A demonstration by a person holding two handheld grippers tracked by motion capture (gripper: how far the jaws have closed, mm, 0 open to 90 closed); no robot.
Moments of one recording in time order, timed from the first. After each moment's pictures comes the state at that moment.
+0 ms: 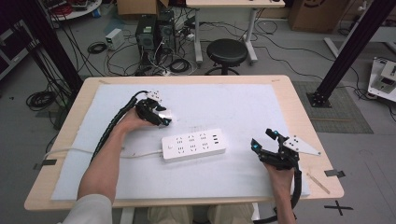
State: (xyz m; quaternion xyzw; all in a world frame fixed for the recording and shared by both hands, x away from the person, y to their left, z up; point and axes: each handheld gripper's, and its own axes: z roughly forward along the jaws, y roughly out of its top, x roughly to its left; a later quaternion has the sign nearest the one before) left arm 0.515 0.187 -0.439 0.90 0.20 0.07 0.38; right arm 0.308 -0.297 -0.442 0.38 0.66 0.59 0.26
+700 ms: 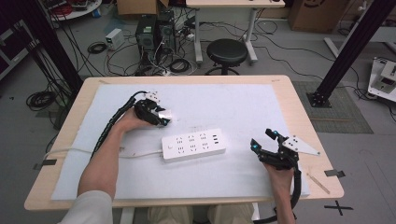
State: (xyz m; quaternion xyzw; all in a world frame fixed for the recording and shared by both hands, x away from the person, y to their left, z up) left arm 0.516 0.192 -0.442 0.91 0.19 0.06 0.38; right arm 0.307 -0.295 -0.442 0.38 0.67 0.59 0.26
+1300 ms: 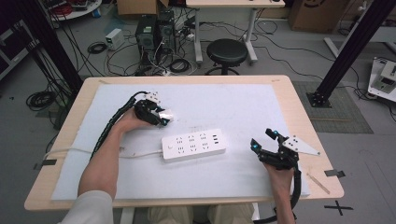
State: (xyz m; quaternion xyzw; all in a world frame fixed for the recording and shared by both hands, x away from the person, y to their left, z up) left arm 0.514 0.191 -0.441 0.91 0.18 0.07 0.37; right arm 0.307 -0.296 -0.442 0.39 0.66 0.58 0.26
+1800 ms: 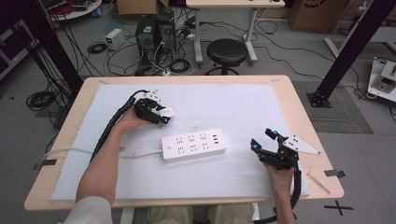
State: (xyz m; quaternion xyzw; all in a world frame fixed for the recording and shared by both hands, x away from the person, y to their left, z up) left arm 0.506 0.188 -0.427 0.90 0.19 0.09 0.38; right arm 0.308 -0.296 -0.442 0.39 0.66 0.59 0.25
